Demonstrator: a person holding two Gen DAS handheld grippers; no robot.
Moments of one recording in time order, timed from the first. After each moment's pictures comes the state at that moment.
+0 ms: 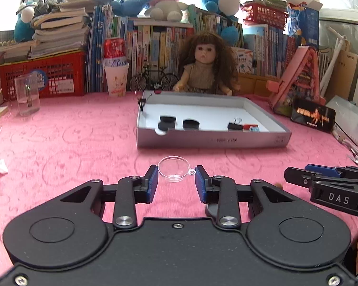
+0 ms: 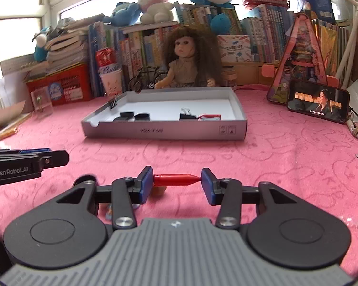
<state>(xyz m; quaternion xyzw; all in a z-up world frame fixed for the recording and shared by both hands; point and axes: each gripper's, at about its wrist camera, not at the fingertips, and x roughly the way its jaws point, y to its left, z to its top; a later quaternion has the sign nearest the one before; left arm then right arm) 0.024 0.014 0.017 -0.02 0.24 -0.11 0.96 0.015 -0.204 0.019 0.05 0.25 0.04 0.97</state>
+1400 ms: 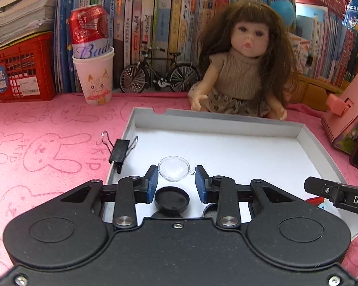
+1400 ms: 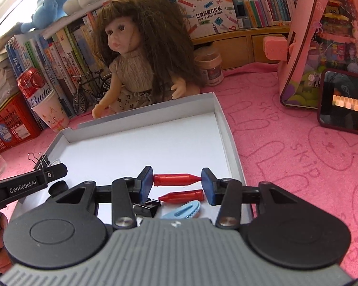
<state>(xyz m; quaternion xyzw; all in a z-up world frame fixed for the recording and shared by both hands) 0.288 -0.033 0.007 -0.03 0.33 -0.07 0.94 0.236 -0.255 0.011 0.13 0.35 0.00 0.93</state>
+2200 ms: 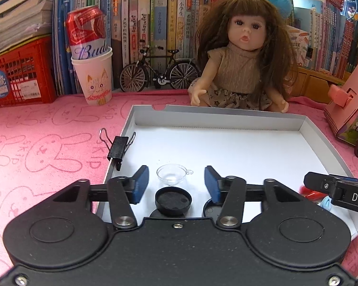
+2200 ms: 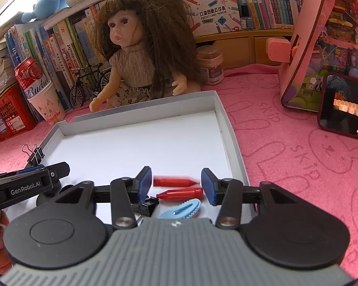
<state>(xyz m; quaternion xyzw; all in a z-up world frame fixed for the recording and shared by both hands) 0.283 -0.040 0.006 -0.01 0.33 -0.06 0.94 0.237 -0.249 0.011 0.11 0.35 0.00 0.93</state>
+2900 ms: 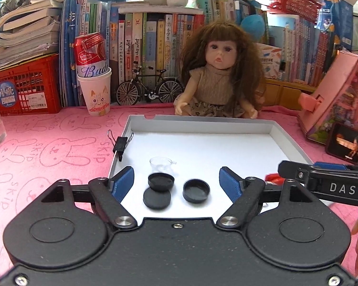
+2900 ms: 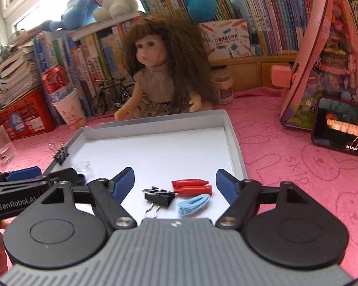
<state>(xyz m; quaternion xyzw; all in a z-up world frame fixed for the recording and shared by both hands) 0.210 -0.036 0.035 -0.01 0.29 -0.09 0.95 0.190 -0.236 0.039 0.08 0.30 0.03 0.95</state>
